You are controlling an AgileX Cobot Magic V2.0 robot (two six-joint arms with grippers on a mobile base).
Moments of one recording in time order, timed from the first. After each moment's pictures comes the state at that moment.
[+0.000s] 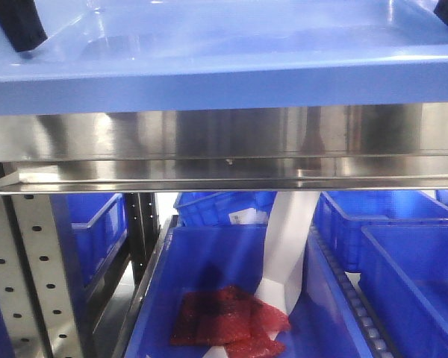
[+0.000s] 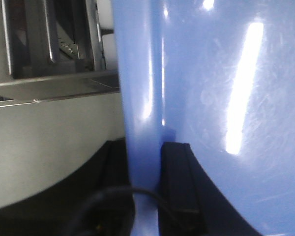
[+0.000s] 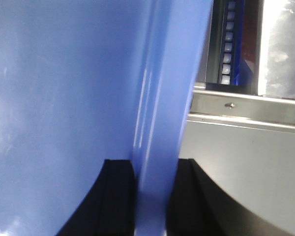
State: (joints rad) left arm -0.59 1.38 -1.36 -0.02 1.22 -0.38; right arm 0.44 1.23 -1.24 -0.03 1.14 0.39
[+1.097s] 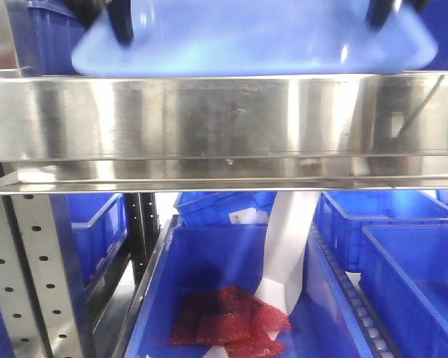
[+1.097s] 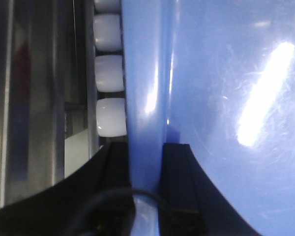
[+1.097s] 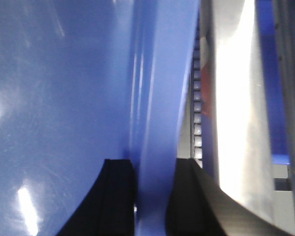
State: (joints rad) left arm -0.45 2.02 -2.08 0.06 1.26 -0.34; right arm 0.25 1.80 -1.78 -0.07 1.08 0.29
